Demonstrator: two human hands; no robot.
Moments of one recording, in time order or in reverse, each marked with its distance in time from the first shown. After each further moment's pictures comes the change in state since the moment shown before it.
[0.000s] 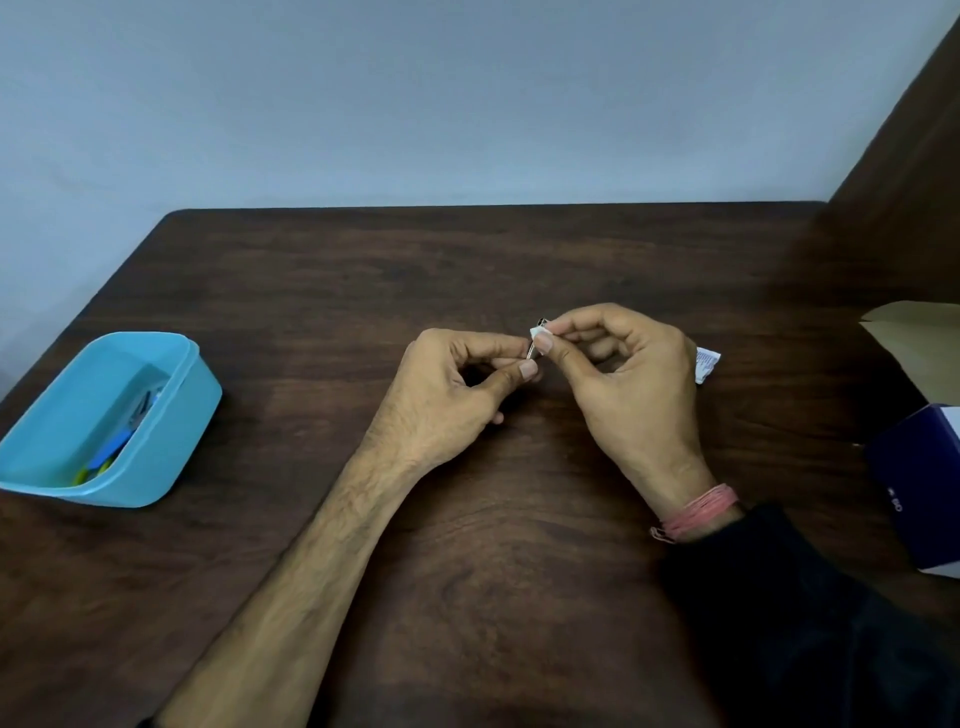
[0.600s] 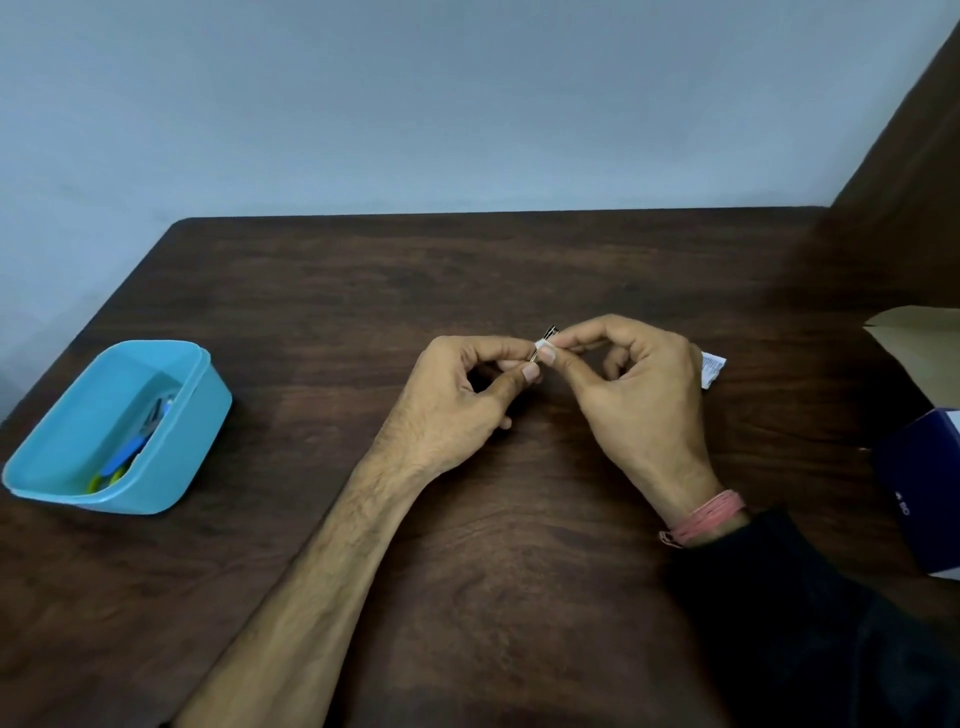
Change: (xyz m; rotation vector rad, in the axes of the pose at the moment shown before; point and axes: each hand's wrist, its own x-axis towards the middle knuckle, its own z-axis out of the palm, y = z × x) left_hand 0.002 0.001 0.001 -0.010 -0.028 -0.008; right_hand 0.000 -0.003 -0.003 -0.149 0.003 -0.025
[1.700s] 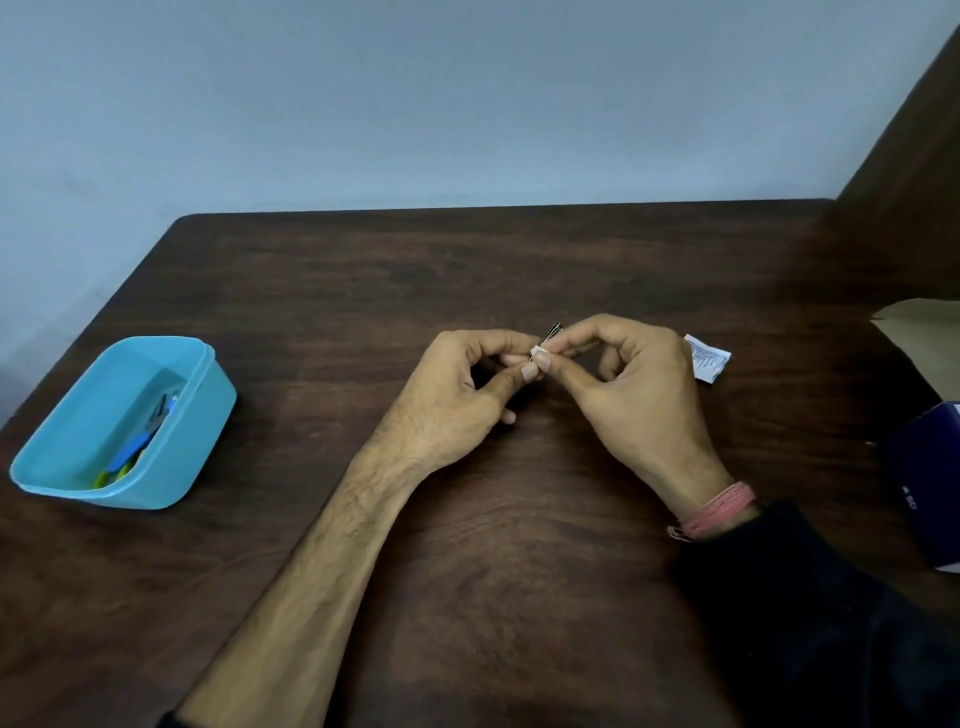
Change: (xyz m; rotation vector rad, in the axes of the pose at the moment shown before) left_hand 0.000 0.001 -0.007 0.002 -0.078 0.030; right_hand 0.000 0.001 -0.001 0.028 -0.073 -0.018
